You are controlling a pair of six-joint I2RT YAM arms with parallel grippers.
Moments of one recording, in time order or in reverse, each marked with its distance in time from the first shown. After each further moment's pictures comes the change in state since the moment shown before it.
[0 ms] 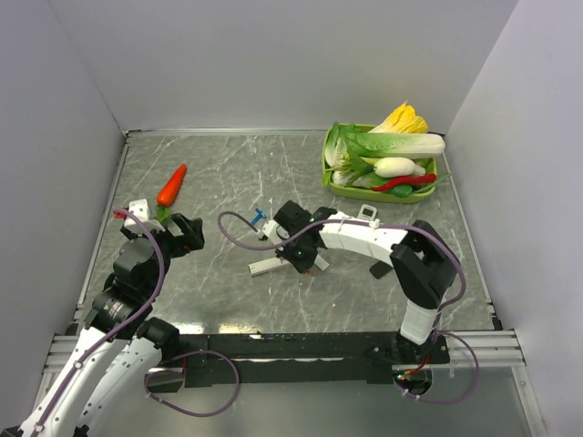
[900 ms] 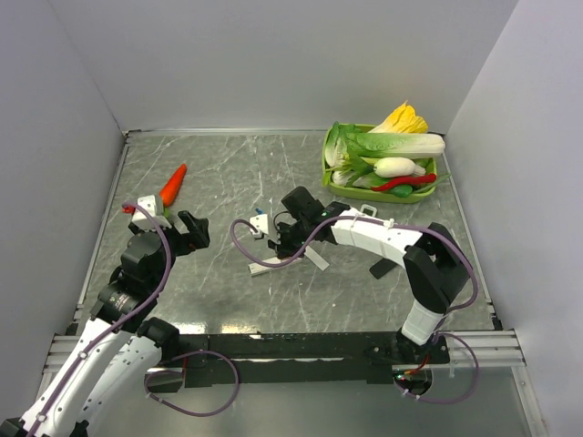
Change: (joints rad) left arm 0.000 0.063 -0.004 0.015 0.039 -0.029; right arm -0.066 -0.079 -0.008 0.229 -0.365 -0.448
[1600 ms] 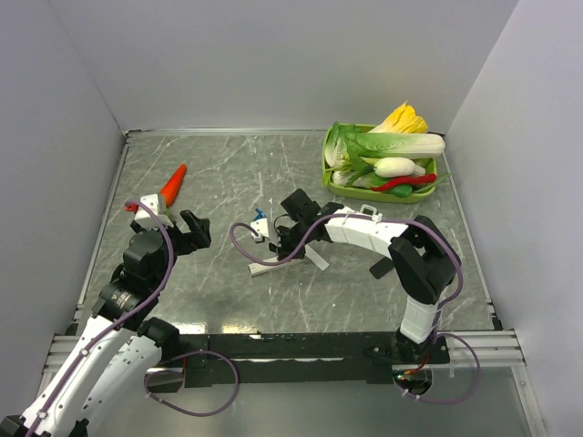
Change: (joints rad) left arm 0.000 0.018 0.000 0.008 0.008 0.013; right arm -0.025 0.087 -0.003 0.019 -0.041 -0.070
